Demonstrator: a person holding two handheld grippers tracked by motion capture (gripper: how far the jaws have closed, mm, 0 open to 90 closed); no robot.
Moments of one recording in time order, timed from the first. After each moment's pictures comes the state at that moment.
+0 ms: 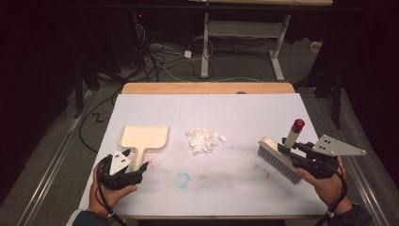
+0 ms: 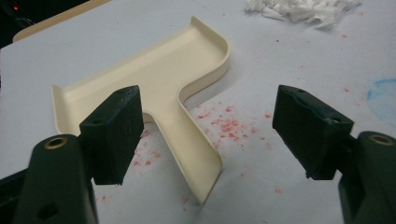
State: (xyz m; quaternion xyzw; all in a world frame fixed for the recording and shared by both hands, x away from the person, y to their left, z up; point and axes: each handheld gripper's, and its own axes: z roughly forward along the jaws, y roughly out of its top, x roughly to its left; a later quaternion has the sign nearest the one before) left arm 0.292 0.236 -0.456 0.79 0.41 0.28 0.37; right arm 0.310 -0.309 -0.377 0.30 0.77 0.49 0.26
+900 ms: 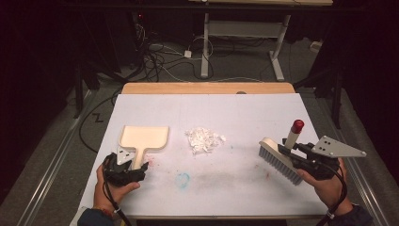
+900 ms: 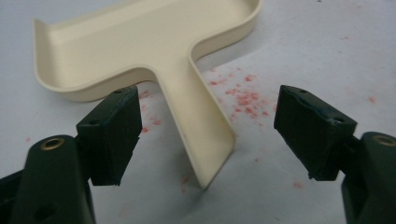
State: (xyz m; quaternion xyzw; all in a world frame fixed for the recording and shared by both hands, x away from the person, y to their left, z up) left arm 0.314 0.232 -0.471 0.78 0.50 0.23 0.31; right arm 0.306 -0.308 -0.374 0.29 0.77 0.49 0.27
